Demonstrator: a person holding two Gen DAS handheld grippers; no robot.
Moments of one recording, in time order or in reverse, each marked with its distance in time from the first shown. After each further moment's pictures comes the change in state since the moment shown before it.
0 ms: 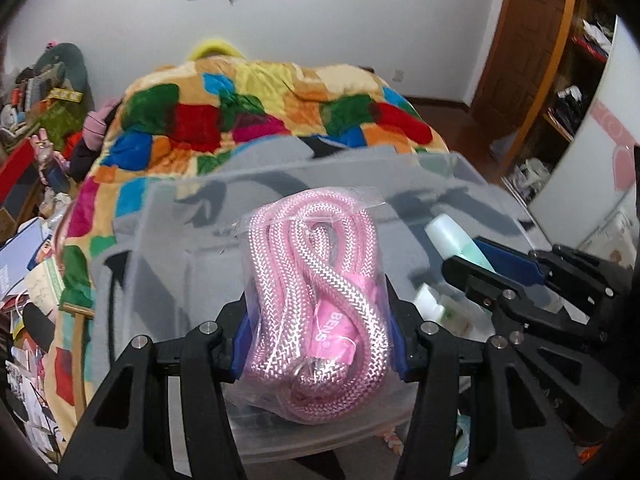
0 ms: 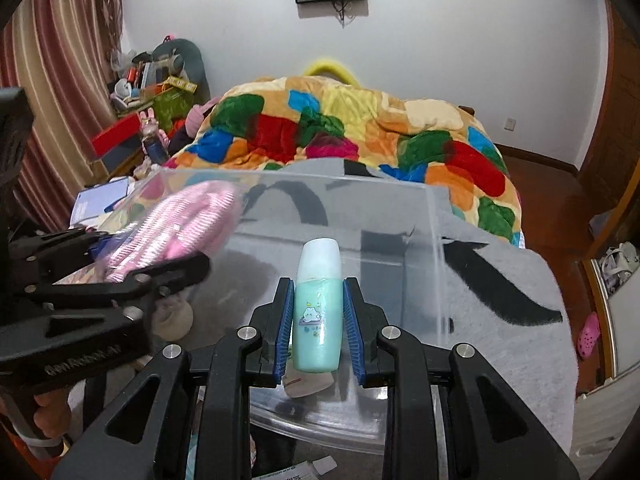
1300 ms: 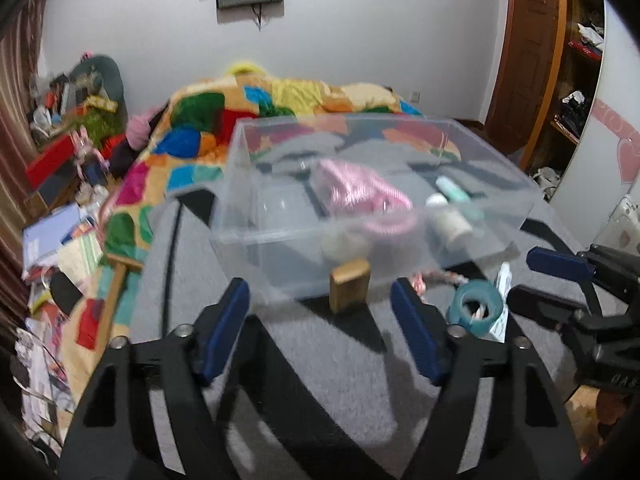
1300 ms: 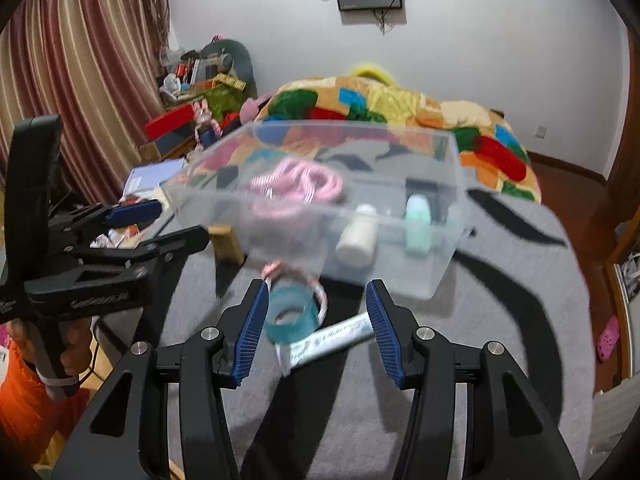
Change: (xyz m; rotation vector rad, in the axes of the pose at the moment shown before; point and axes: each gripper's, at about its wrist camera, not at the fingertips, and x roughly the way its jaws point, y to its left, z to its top) left arm -0.053 0.018 -0.093 -0.027 -0.115 0.092; right arm -0.064 0.025 -0.082 -0.056 -0.024 0.144
